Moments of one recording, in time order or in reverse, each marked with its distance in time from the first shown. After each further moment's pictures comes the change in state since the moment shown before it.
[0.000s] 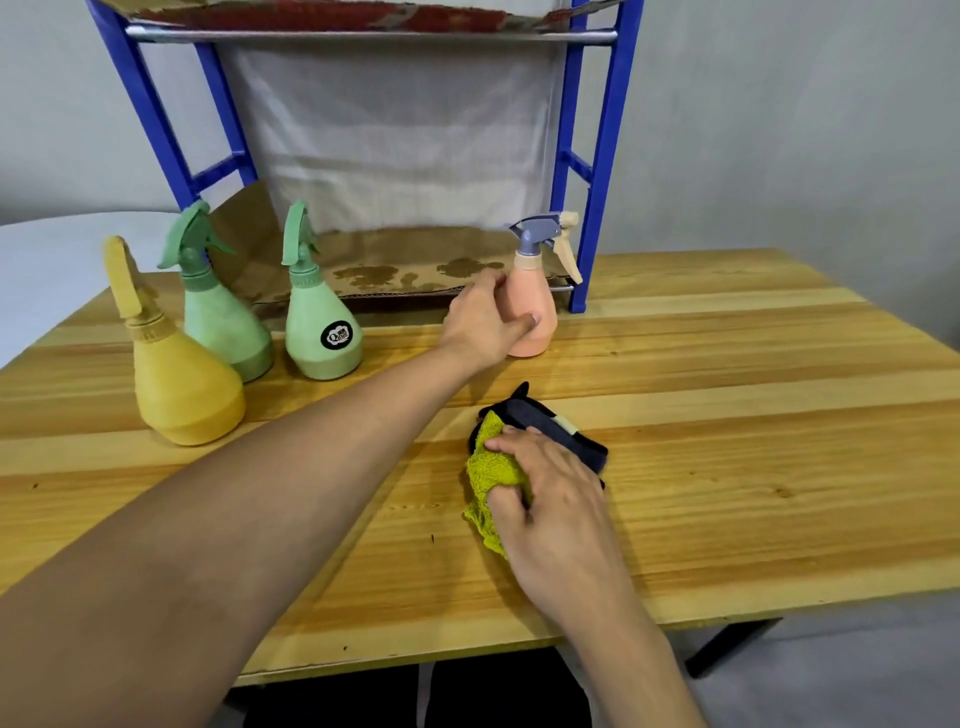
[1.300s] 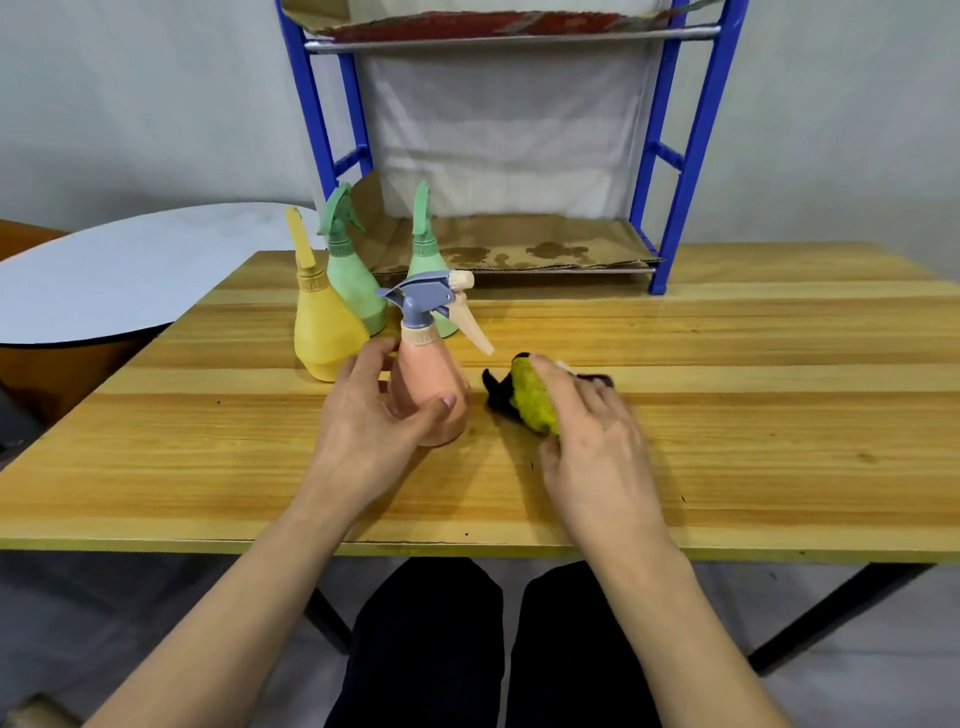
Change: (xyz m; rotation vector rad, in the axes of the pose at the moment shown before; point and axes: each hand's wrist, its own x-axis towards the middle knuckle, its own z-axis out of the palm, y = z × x) left_hand -0.230 -0.083 -0.131 -0.032 0.335 -0.112; right_hand -0.021 -0.060 0.009 -0.181 0.146 -0.155
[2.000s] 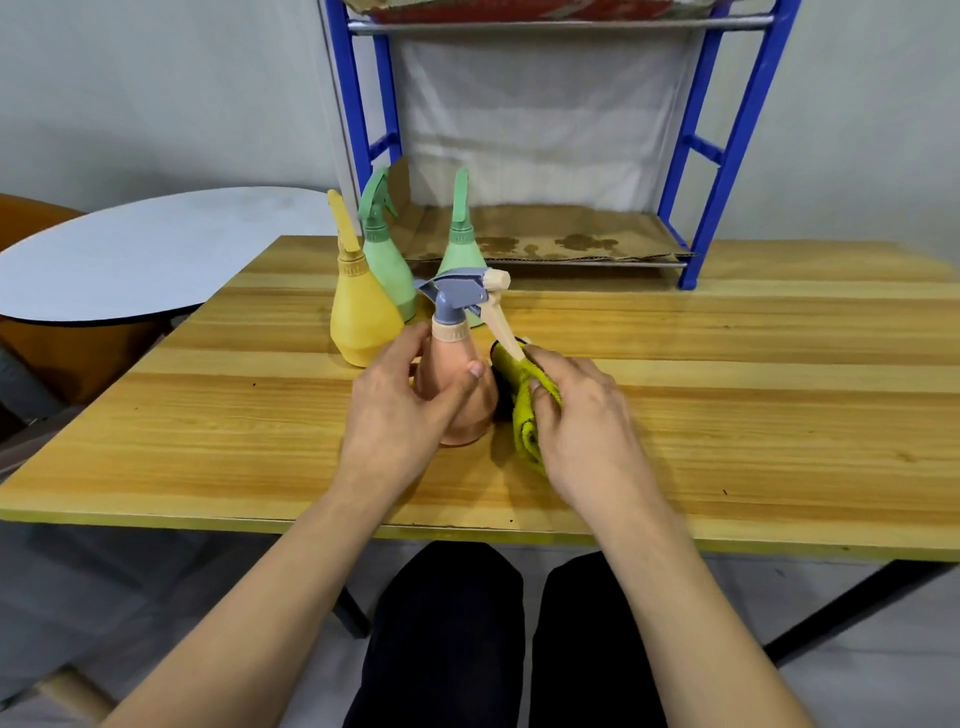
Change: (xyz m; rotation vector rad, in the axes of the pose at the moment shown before) left_hand -0.003 -0.004 -0.010 -0.039 0.069 0.105; right_hand 0.018 -0.037 0.018 0.222 -0.067 0.085
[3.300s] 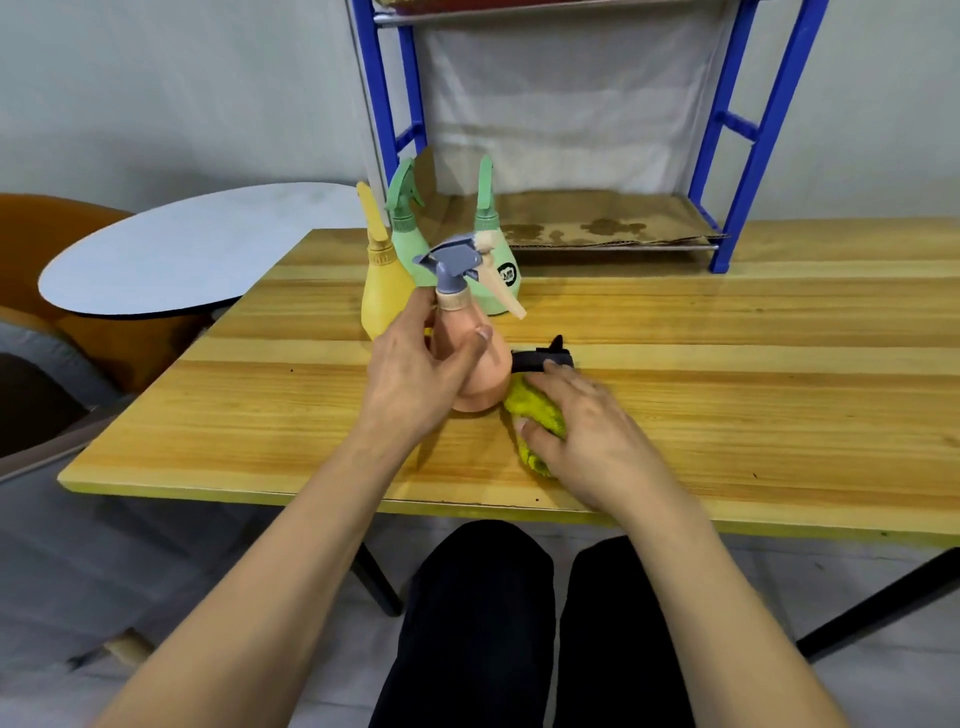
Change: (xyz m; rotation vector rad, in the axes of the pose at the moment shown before) left_hand 0.016 0.007 -0.015 0.046 -0.033 -0.029; right_hand -0.007 0.010 0.011 -0.119 -0.330 -0.060
